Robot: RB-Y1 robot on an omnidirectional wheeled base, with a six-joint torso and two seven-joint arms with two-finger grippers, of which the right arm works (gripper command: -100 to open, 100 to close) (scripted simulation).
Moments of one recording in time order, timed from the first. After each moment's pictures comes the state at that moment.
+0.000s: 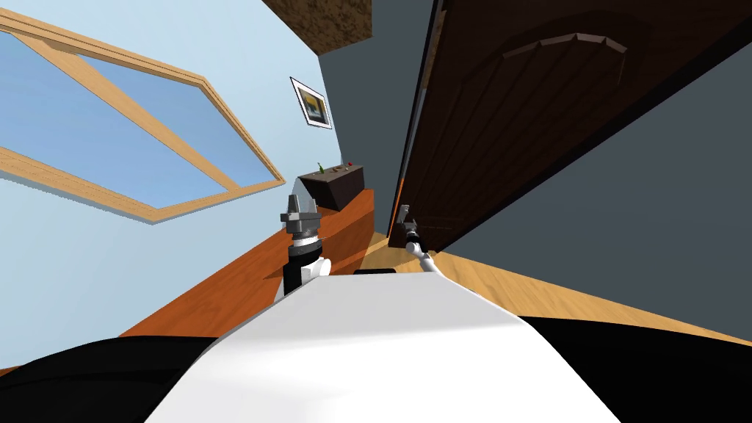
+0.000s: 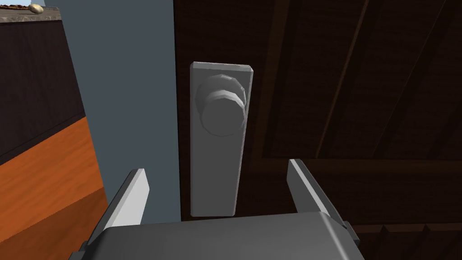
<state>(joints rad) -0.05 -0.27 0.21 -1.24 -0.97 -0.41 -0.83</state>
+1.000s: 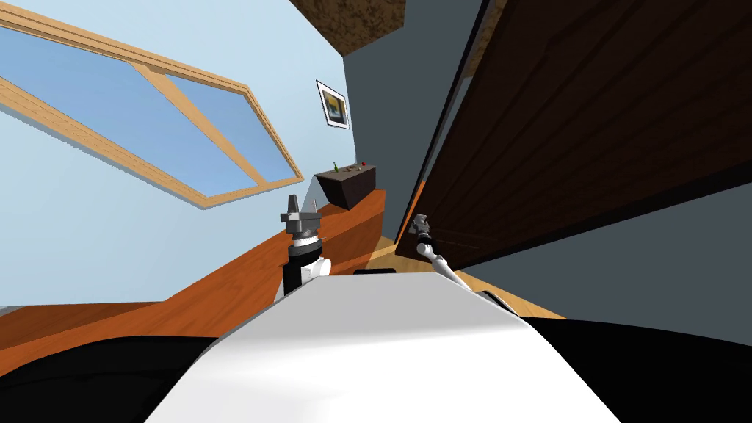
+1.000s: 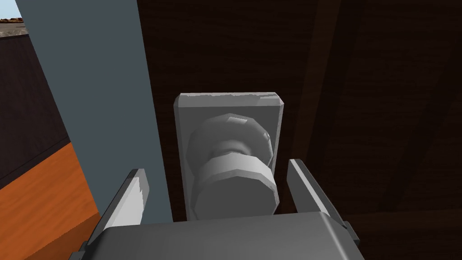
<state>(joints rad) -0.04 -0.42 0.17 -1.15 -1.02 -0.47 -1.02</state>
